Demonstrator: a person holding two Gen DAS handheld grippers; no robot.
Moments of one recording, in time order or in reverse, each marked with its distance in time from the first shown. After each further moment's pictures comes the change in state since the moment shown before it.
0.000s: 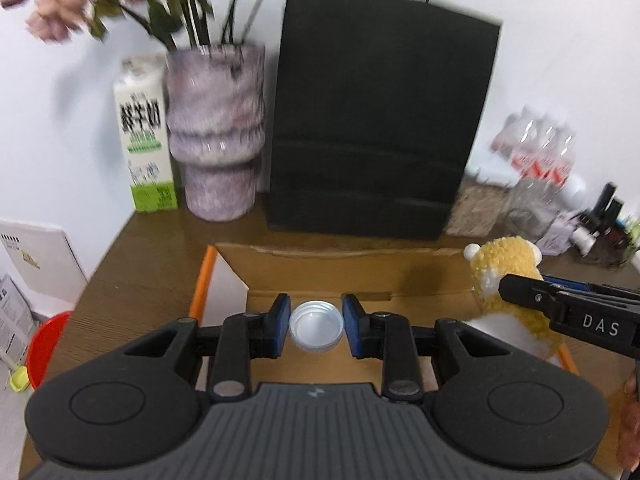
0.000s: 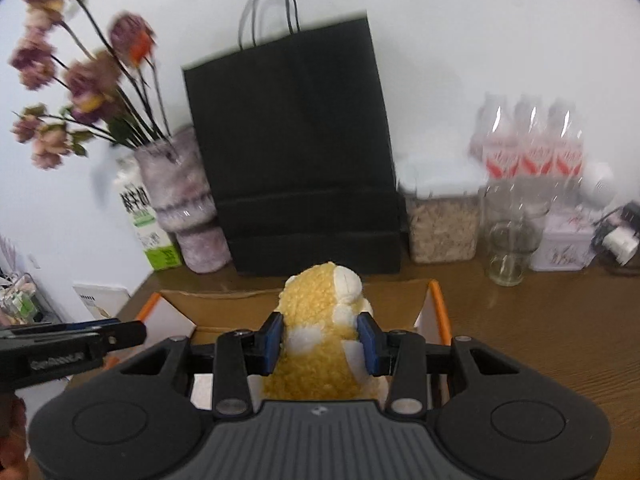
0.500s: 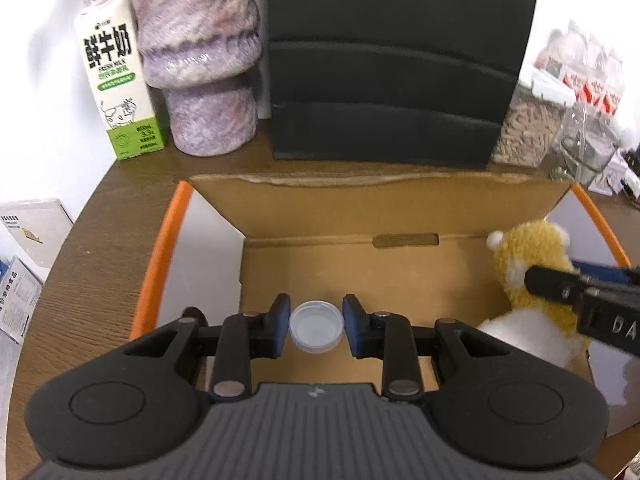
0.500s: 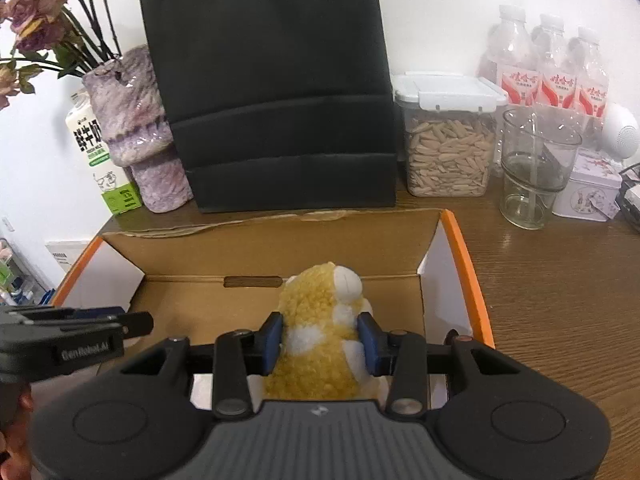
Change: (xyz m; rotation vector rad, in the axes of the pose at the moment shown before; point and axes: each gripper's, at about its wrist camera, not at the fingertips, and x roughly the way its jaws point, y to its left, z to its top) left arm 0.080 -0.002 -0.020 0.058 0.180 0.070; right arm 0.058 -0.009 -0.020 -0.011 0.146 -0.053
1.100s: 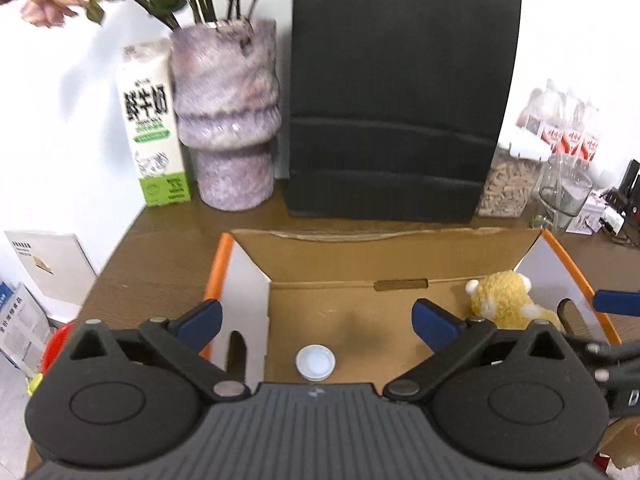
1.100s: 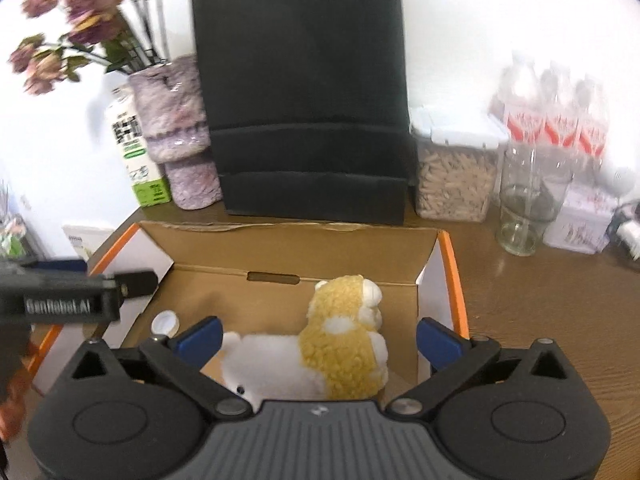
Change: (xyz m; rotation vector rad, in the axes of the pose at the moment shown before) left arm -0.063 0.011 -0.004 -0.021 -0.181 0.003; right arm -0.055 0.013 -0.012 -0.126 -0.045 0.021
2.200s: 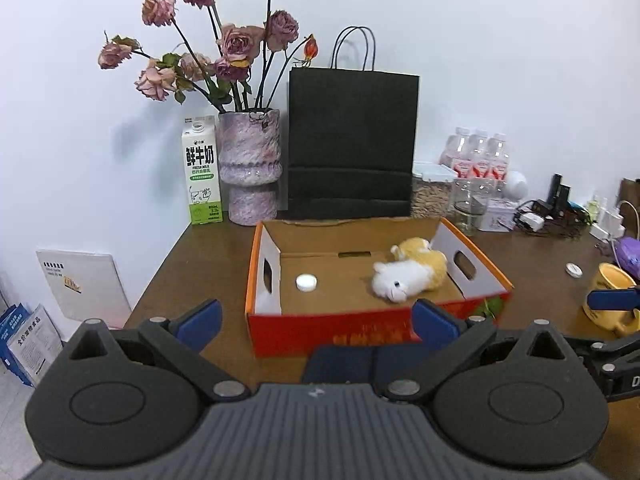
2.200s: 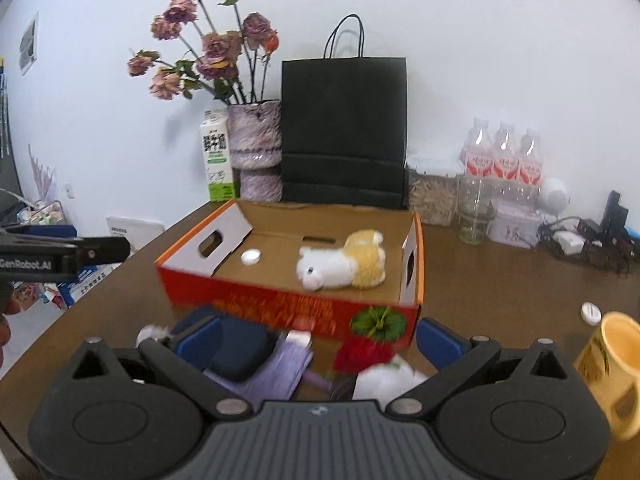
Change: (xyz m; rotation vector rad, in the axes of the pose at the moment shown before) left arm -0.225 0.002 -0.131 0.032 -0.223 -0.045; right arm -0.213 0.032 -0.137 -0.075 -0.142 0.018
